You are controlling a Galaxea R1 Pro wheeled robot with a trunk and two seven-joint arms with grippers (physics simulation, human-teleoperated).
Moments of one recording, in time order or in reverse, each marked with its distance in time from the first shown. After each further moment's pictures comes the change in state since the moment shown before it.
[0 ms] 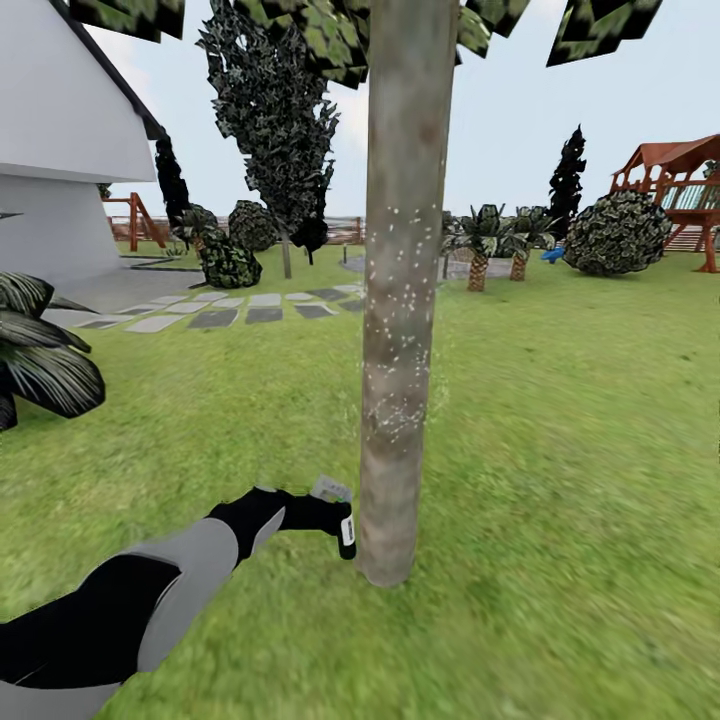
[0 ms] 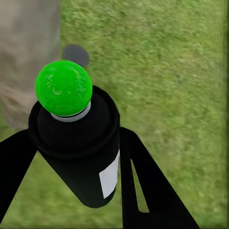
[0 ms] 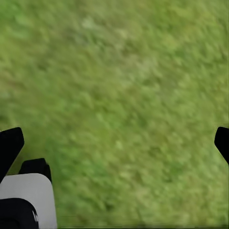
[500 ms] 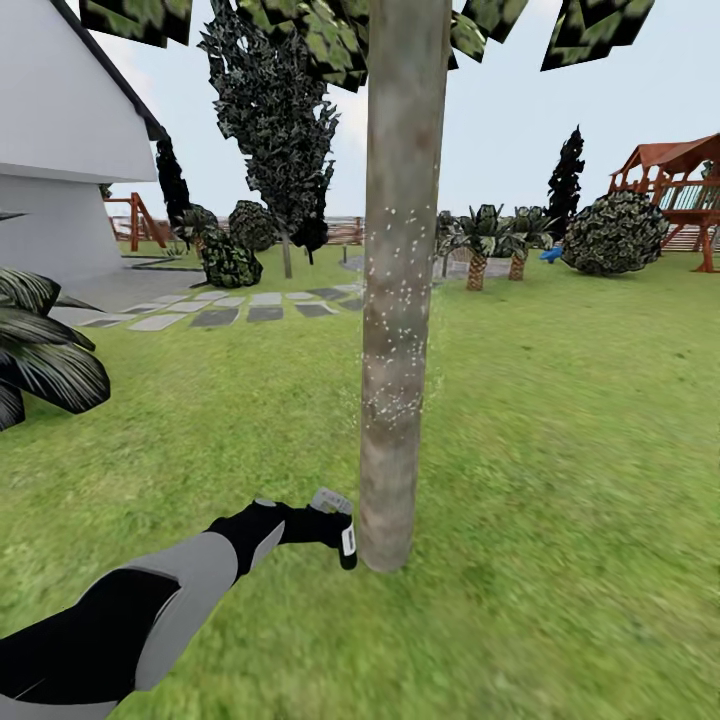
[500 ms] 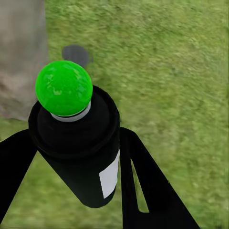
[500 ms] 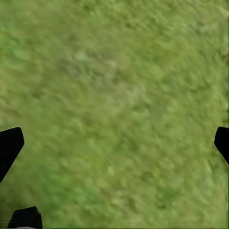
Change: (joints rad) left arm 0.043 -0.001 -0.001 -0.001 -0.003 -0.051 0.015; right arm -0.001 -0.017 0.002 -0.144 0.002 -0.004 -0.020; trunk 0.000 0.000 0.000
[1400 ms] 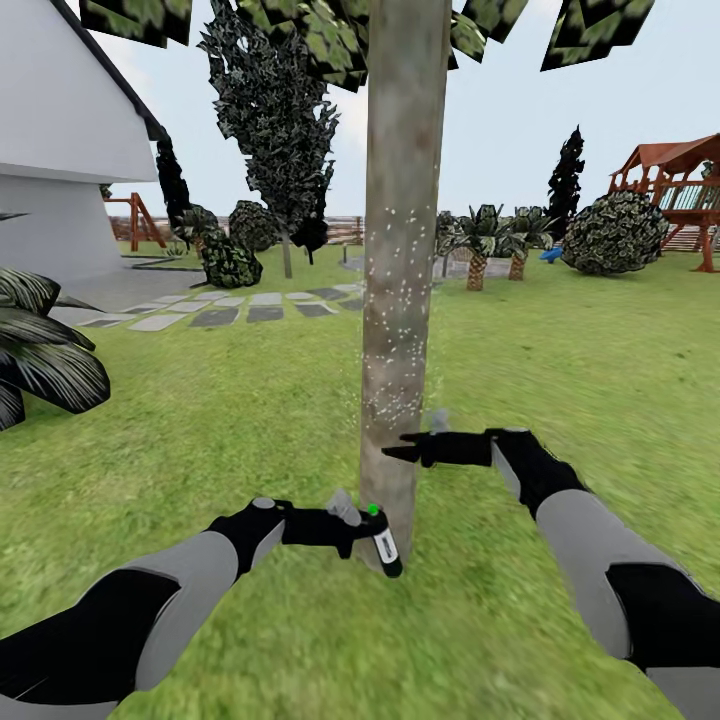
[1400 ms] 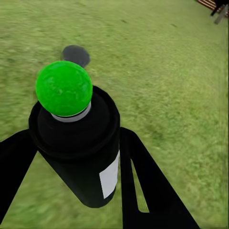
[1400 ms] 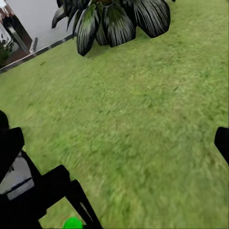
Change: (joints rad) left arm 0.000 -0.001 0.000 -0.013 0.006 -0.232 -0.477; right arm -0.776 0.159 0.003 -0.362 0.102 0.582 1.240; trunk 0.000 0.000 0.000
